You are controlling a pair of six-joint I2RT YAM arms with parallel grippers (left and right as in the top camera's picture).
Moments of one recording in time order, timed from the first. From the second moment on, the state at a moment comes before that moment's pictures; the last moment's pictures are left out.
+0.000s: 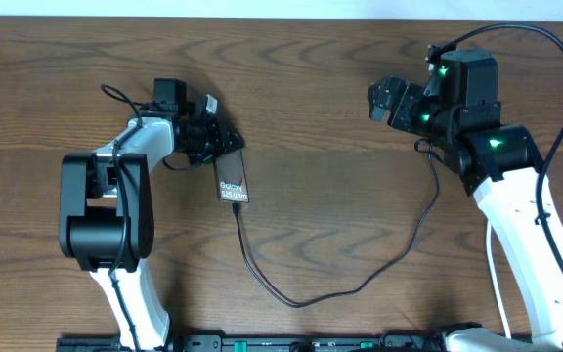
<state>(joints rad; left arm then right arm) -0.03 2.07 1.25 -0.43 0.67 -0.38 0.21 1.42 1.32 -0.64 -0.11 0.51</state>
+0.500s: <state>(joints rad) -0.03 2.06 1.28 -0.54 0.59 -0.39 0.21 1.42 1.32 -0.65 -0.11 0.51</state>
